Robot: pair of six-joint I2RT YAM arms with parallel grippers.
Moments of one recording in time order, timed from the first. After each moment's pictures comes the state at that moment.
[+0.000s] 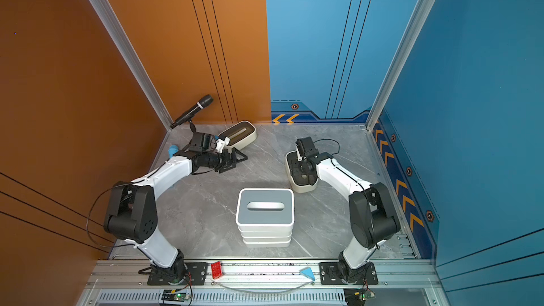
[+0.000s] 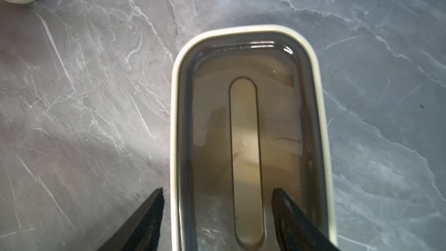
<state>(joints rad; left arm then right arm) -0.20 1.69 1.18 -0.36 0.72 -0.53 0.40 1.67 1.19 -0.51 0.02 0.21</state>
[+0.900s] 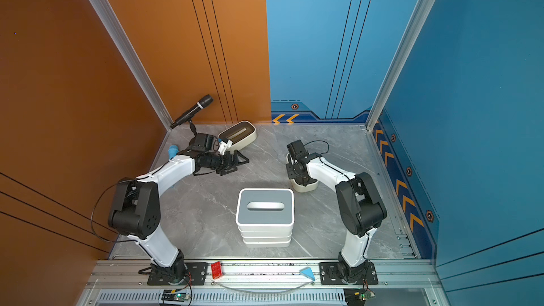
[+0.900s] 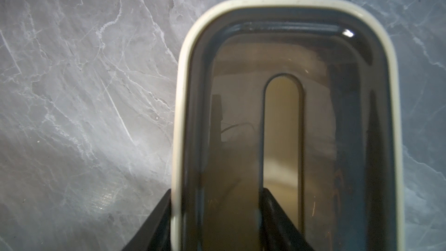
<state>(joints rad) -0.20 1.73 1.19 -0.39 0.74 -0.52 0.45 1.79 1.22 -0.50 0.10 0.17</state>
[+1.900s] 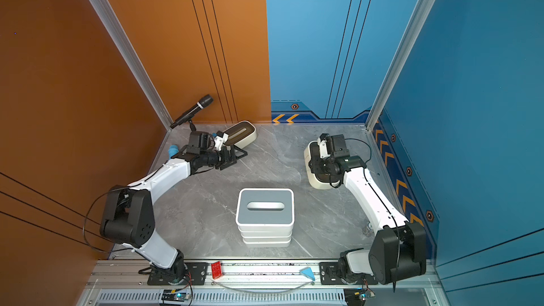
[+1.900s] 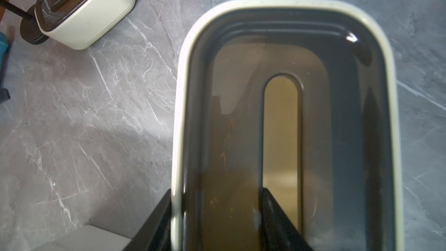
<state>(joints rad) -0.18 1.62 1.13 -0.20 0.73 -0.61 0.19 1.34 1.13 -0.67 -0.16 0.16</state>
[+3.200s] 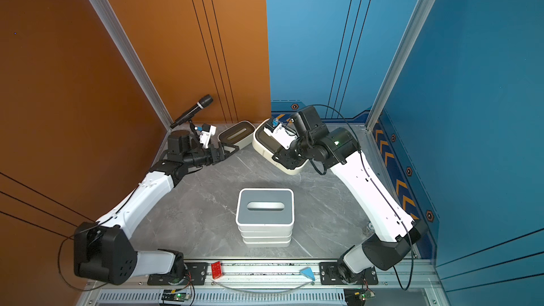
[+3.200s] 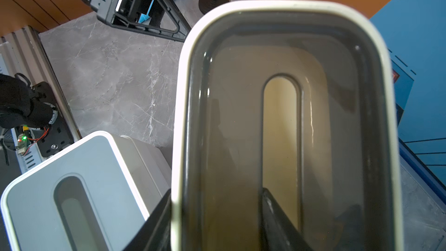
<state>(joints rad) -0.16 1.30 1.03 -0.19 0.77 -0.59 0.63 1.50 1.92 -1.22 -0.17 -0.29</state>
